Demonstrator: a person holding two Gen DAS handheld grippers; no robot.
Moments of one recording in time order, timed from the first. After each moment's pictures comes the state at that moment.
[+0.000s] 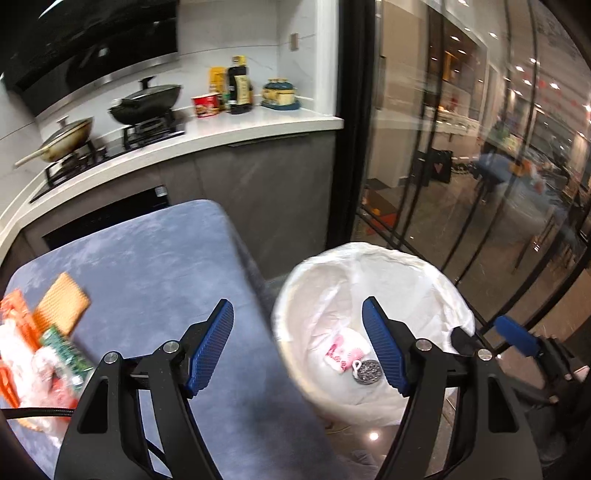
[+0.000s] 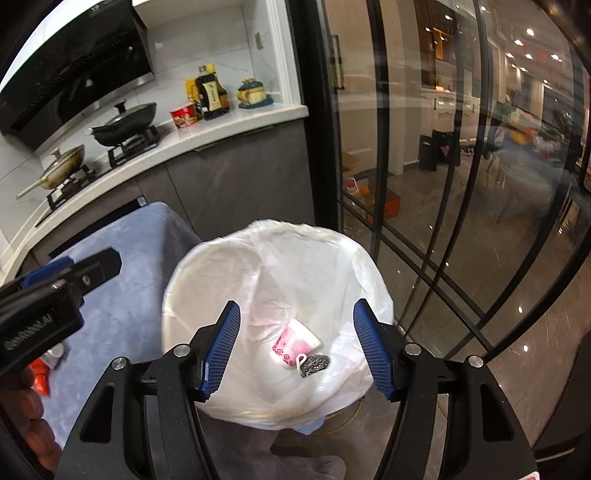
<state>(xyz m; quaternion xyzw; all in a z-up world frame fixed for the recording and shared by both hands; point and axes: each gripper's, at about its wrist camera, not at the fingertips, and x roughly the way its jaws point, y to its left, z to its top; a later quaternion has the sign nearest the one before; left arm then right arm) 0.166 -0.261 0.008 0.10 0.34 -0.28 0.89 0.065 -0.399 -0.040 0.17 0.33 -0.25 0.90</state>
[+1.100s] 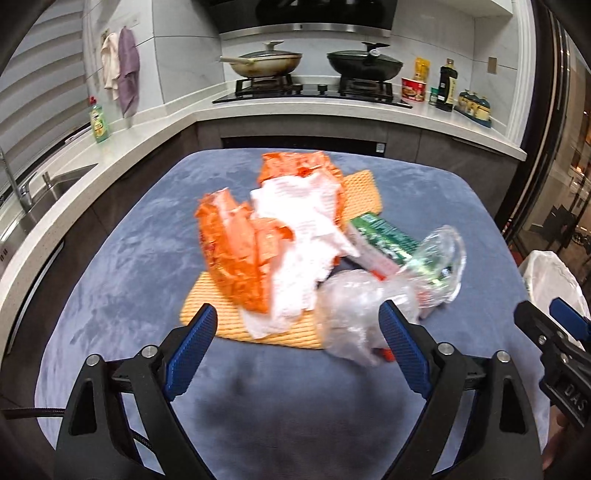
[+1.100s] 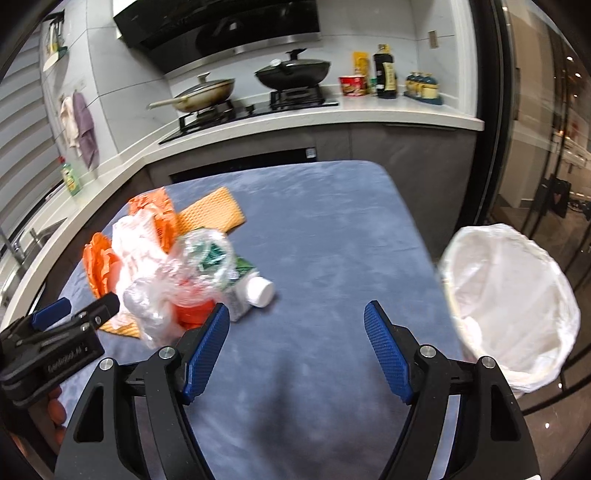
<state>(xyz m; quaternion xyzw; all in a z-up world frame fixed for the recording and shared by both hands) 0.174 0.042 -0.019 0.01 0.38 0.00 0.92 0.147 -0.153 -0.028 0.10 0.37 -0.02 0.93</state>
